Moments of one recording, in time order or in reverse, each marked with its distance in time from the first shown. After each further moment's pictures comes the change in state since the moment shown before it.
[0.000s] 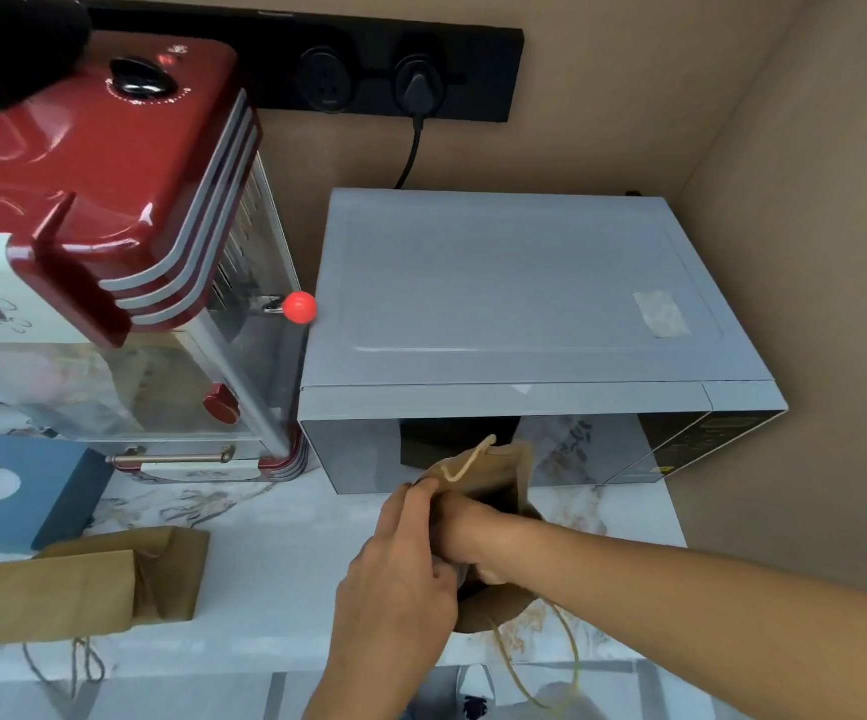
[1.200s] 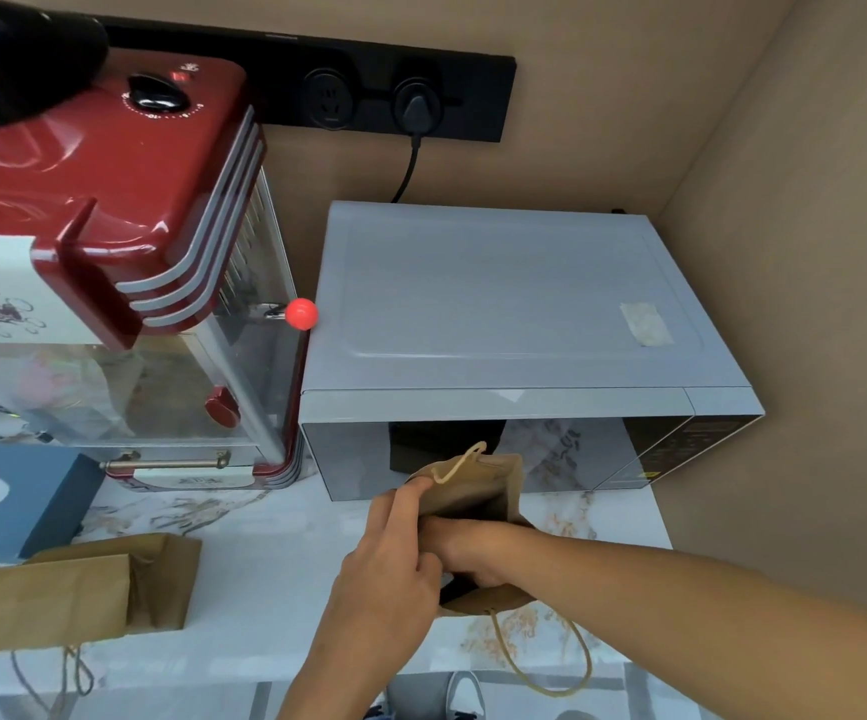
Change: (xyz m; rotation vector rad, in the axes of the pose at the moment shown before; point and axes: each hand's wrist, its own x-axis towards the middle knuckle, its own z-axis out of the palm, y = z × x) left_hand 0.005 -0.012 -0.008 -0.130 -0.098 0.097; right_hand 0.008 0.012 0.003 -0.725 0.132 -0.263
